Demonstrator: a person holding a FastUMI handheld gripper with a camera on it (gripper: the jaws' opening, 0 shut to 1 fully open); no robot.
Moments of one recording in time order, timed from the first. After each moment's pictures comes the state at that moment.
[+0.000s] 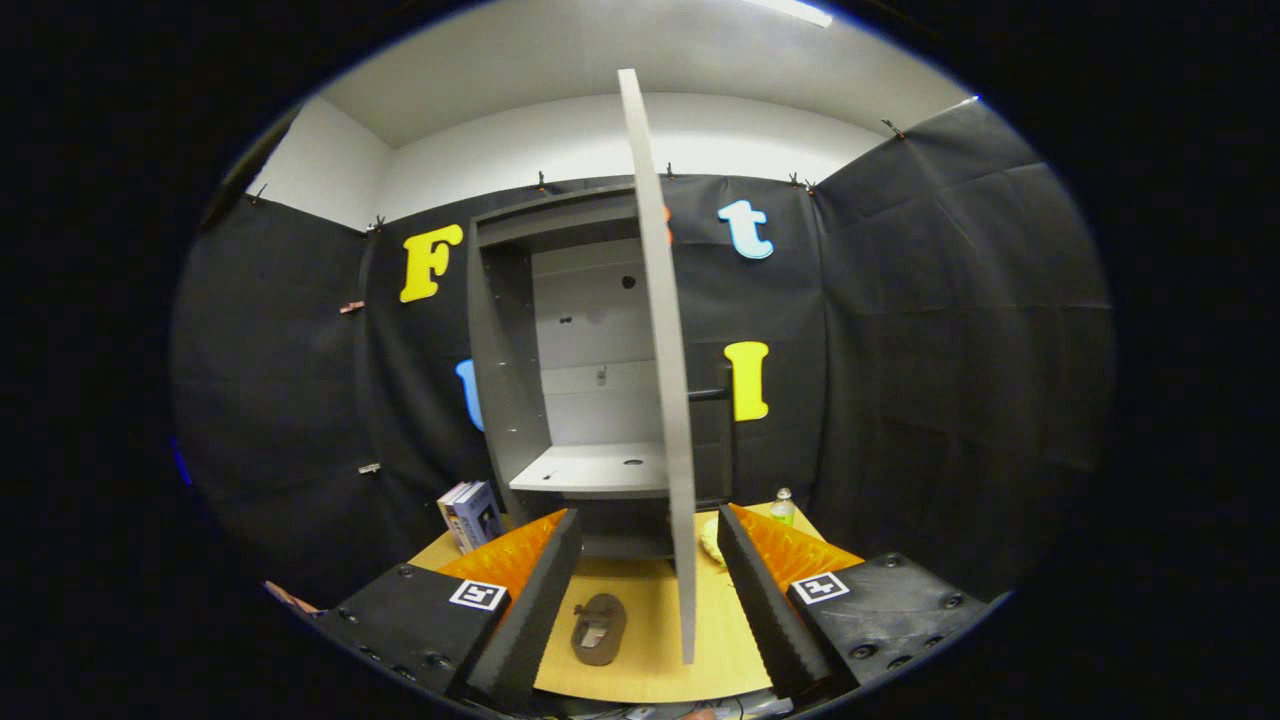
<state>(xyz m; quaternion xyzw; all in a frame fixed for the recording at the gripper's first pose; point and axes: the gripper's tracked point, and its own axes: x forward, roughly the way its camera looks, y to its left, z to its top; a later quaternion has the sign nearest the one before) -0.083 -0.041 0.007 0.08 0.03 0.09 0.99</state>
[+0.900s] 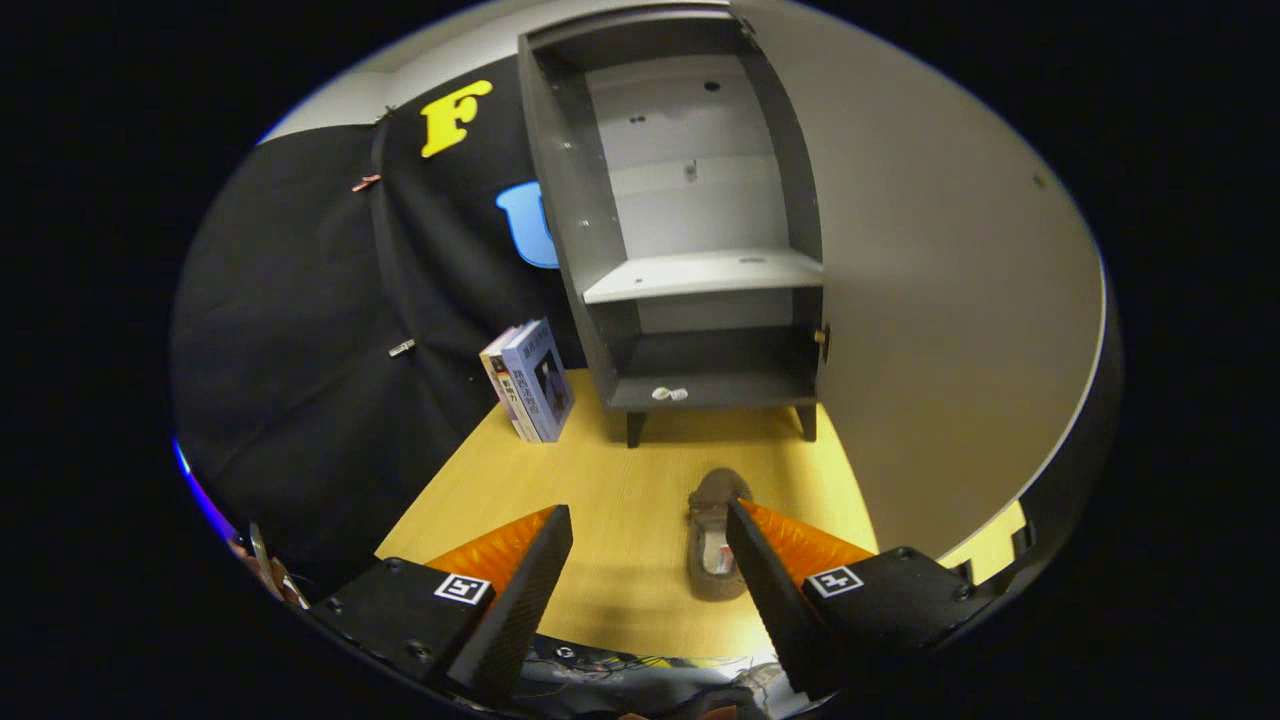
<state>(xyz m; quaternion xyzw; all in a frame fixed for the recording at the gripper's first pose) -0.026 0.132 -0.230 0.09 0.27 0.14 0.95</state>
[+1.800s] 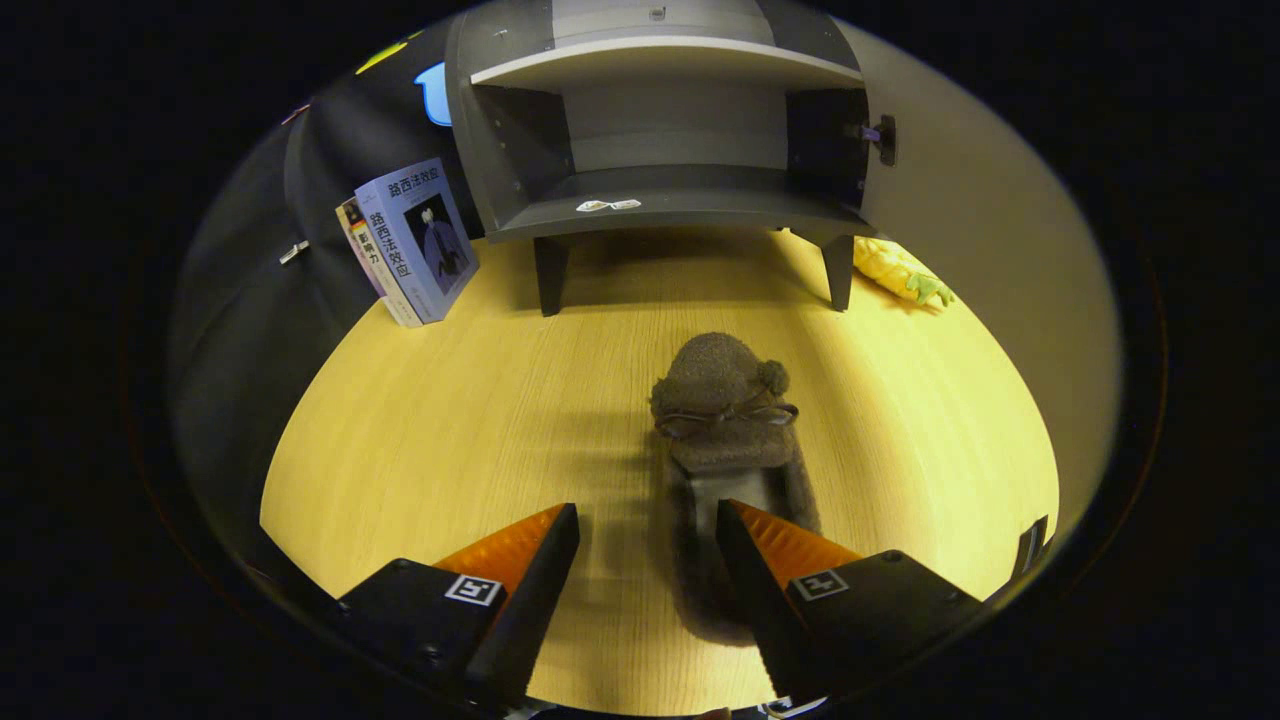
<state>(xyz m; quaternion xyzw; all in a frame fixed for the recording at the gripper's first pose) 0.073 0.147 -0.468 0.03 0.40 0.07 0.91</state>
